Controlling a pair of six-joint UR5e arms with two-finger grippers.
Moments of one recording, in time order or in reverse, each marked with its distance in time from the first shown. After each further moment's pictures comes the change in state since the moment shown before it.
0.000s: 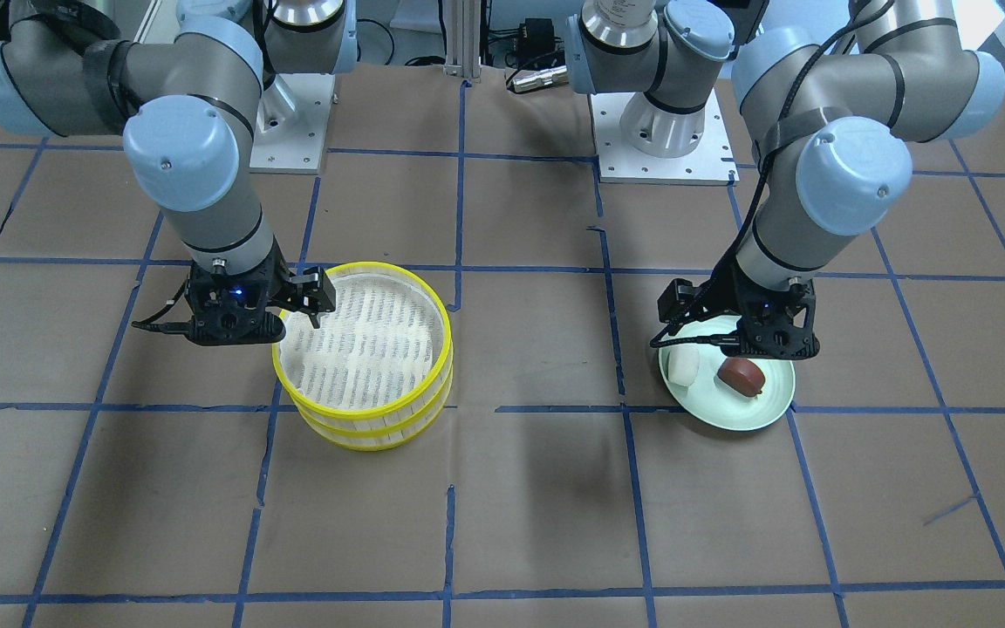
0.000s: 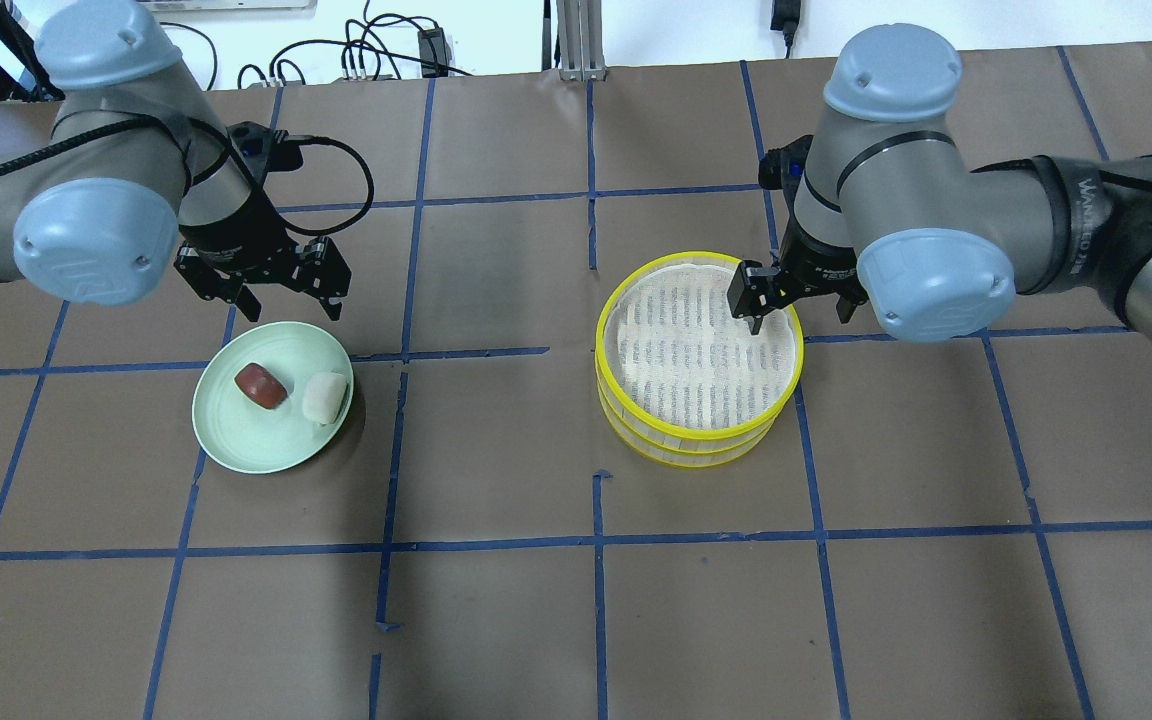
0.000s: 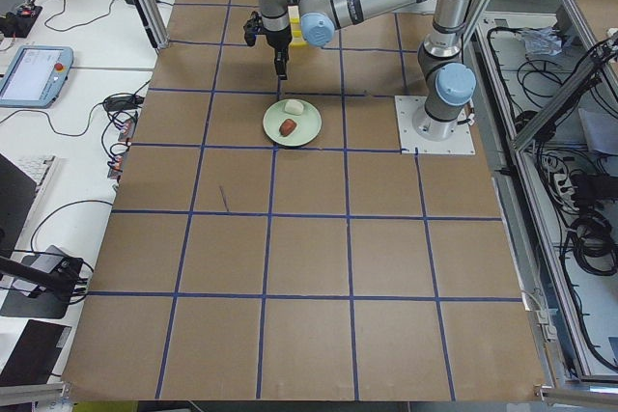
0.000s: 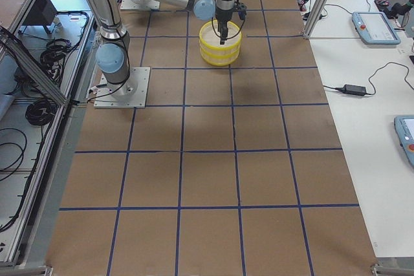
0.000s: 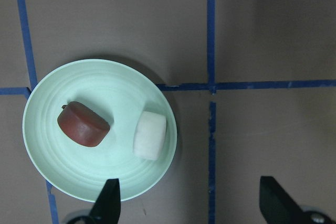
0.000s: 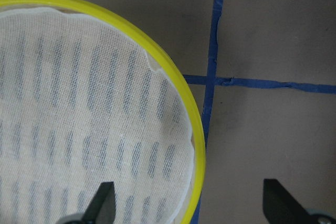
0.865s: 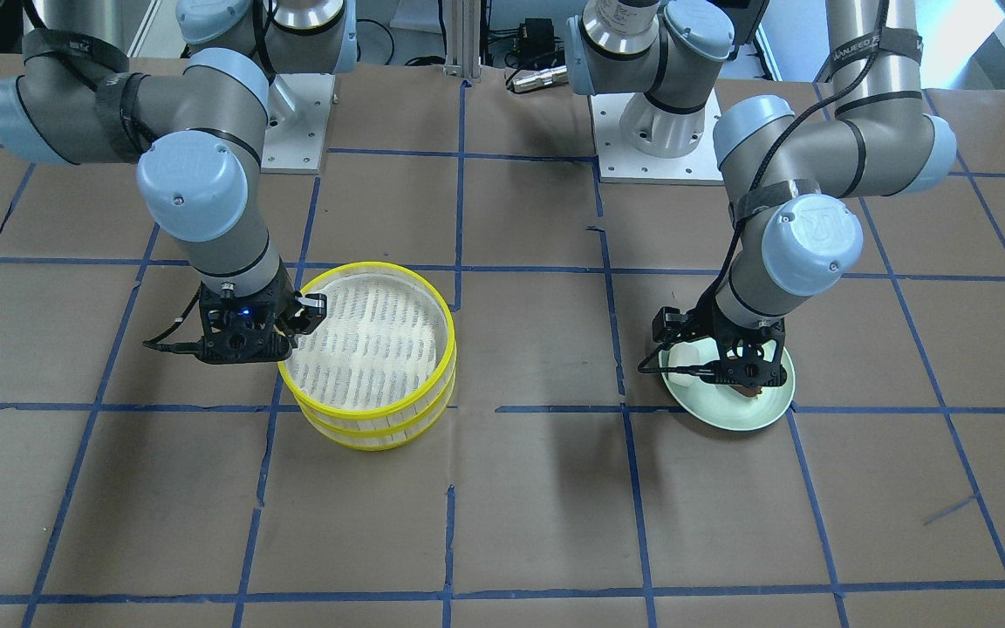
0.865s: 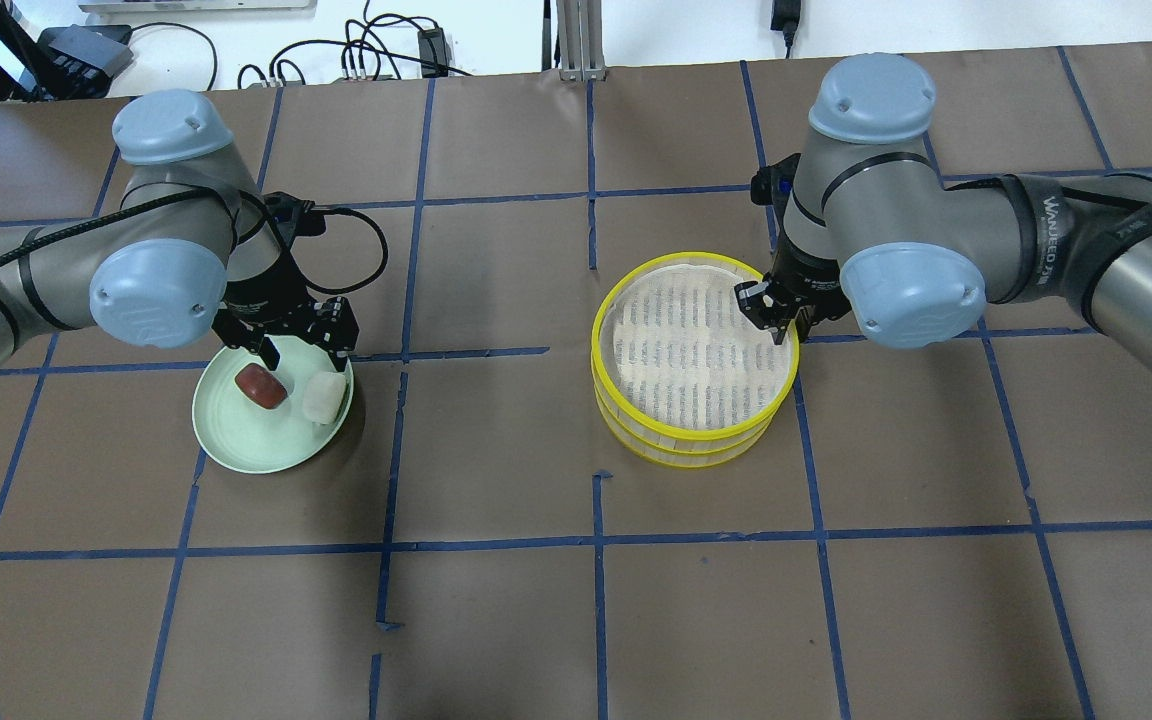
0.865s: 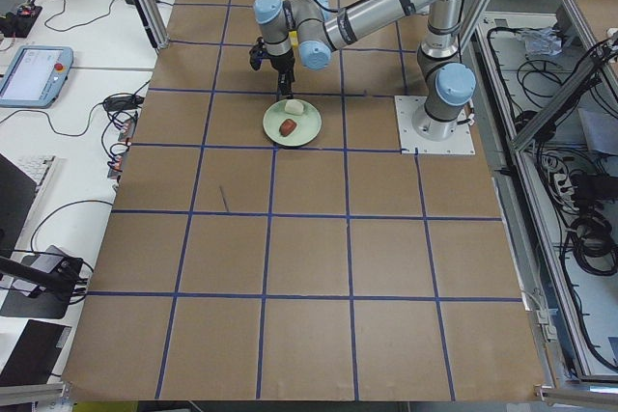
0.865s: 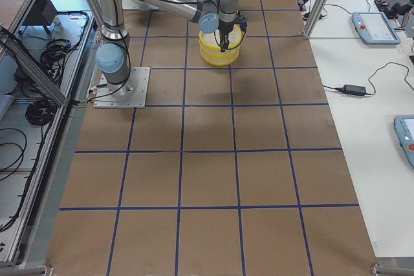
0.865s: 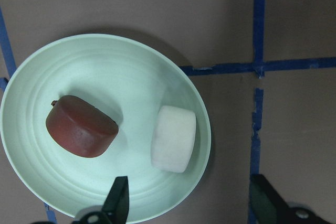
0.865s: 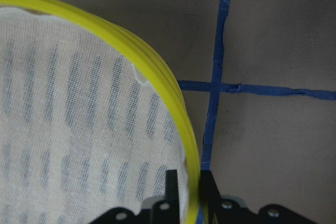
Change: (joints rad) left arm 0.008 -0.083 -0.076 0.084 0.038 0.022; right arm 0.000 0.032 0.006 -0.027 -0.001 0.001
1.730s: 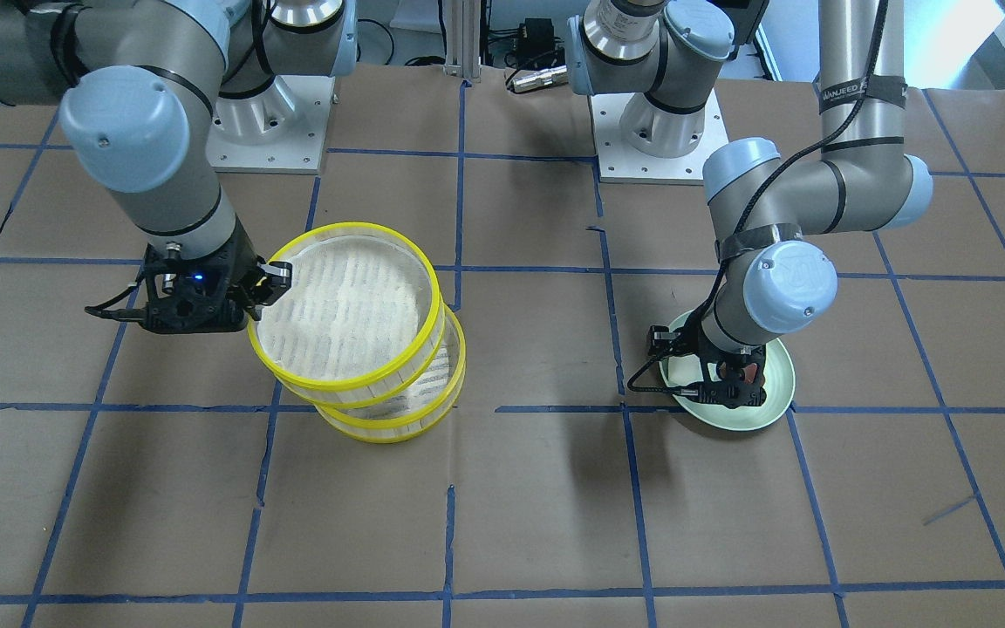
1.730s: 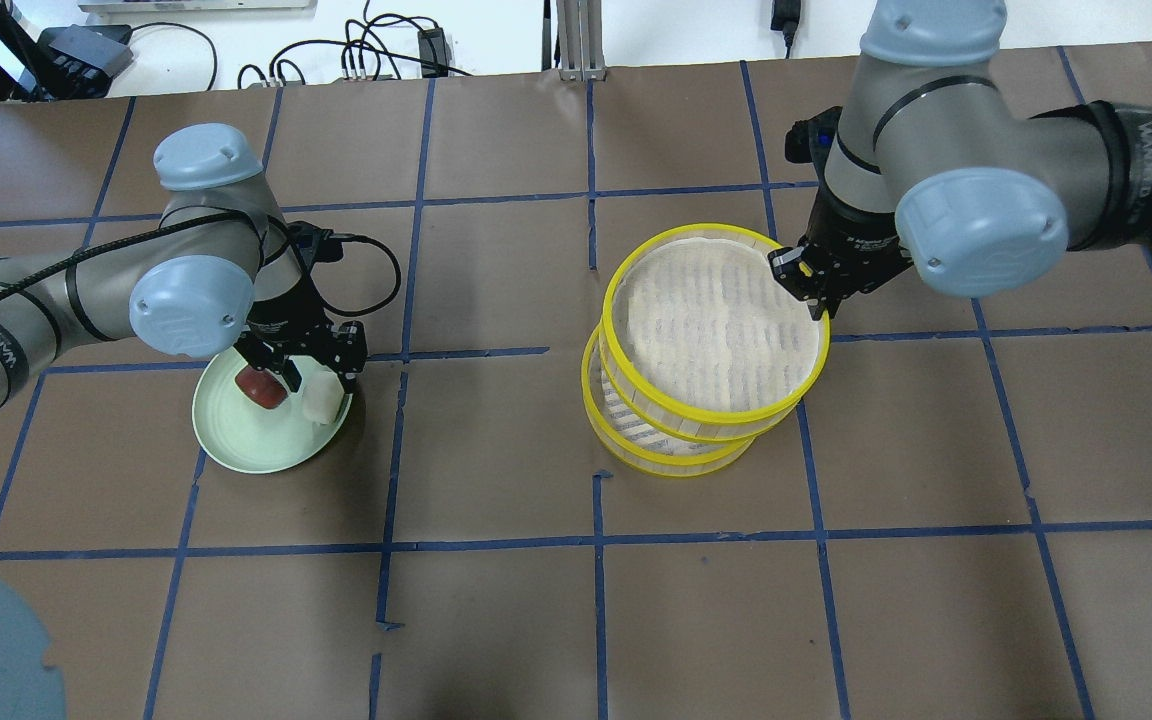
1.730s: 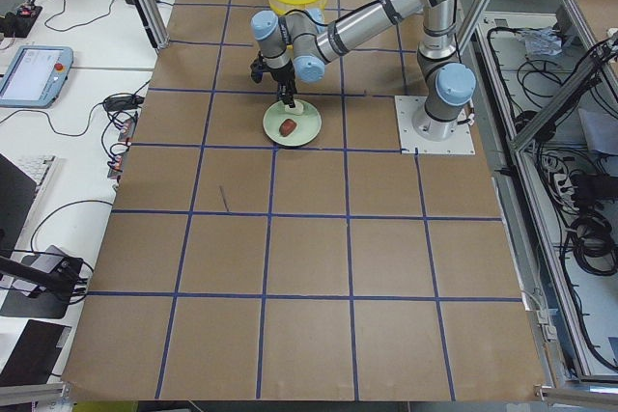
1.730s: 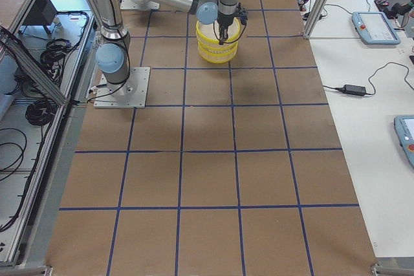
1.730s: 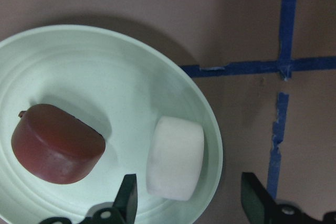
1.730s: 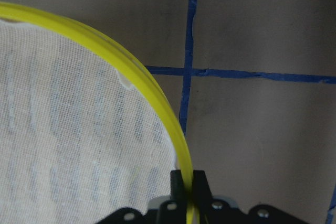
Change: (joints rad) left arm 0.000 -0.071 -0.017 0.032 0.002 0.000; right arm -0.056 -0.078 -0.115 0.218 -0.001 -0.034
